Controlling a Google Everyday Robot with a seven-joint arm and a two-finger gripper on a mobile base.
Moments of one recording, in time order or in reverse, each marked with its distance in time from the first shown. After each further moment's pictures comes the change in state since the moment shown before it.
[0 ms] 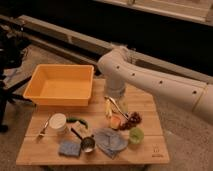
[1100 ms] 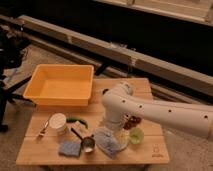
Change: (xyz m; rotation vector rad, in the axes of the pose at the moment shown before) arm -0.099 0.051 0.090 0.019 -0.175 -0.080
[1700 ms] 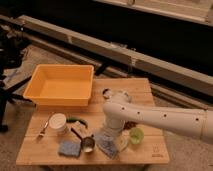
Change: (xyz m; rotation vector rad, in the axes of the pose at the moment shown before) arm 0.012 0.006 0.051 -0.029 -0.029 -0.008
